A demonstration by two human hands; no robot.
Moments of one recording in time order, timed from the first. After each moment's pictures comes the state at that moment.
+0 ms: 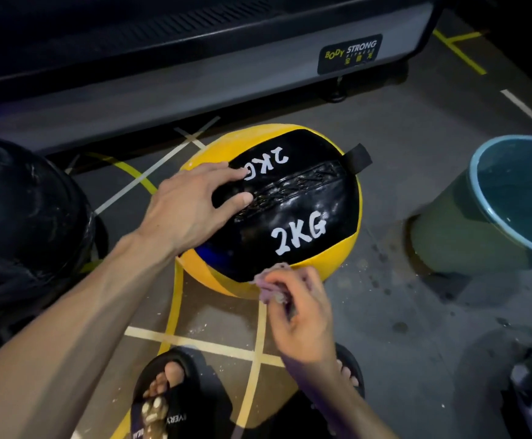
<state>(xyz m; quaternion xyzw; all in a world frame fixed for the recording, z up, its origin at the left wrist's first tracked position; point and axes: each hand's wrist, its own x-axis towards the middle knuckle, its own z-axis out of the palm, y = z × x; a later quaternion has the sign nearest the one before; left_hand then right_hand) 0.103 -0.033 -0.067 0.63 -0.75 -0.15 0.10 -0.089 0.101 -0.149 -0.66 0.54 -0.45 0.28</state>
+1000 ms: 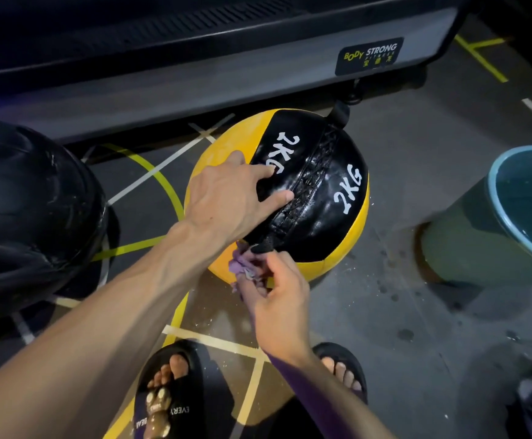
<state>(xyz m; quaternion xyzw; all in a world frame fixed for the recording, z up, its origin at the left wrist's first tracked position) 0.062 -0.034 -0.053 0.68 -0.73 -0.04 0.03 -0.042 0.081 -0.132 -0.55 0.56 -0.46 0.42</state>
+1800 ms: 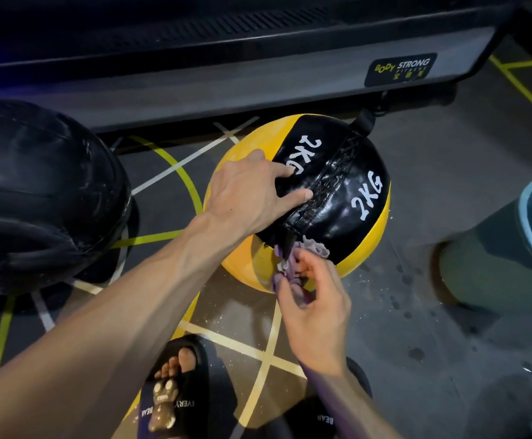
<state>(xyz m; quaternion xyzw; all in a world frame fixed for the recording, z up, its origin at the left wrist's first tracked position) 0.074 -0.041 -0.055 0.69 -0.72 -0.07 0.08 -0.065 0.084 -0.123 -0.60 0.59 -0.46 0.30</state>
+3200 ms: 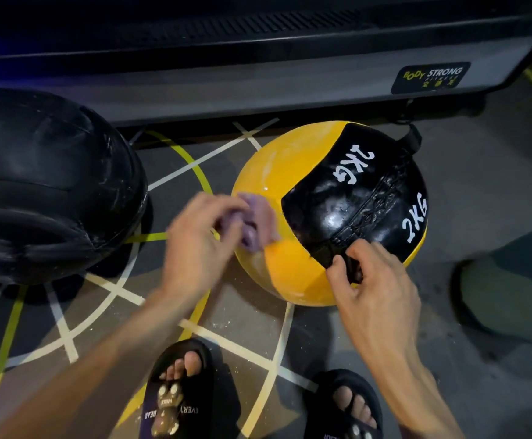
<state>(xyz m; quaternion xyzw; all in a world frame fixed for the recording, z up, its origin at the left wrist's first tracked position) 0.142 0.032 -0.116 0.66 -0.63 -0.11 0.39 -0.097 0.040 -0.091 -0.71 0.65 -0.24 0.11</state>
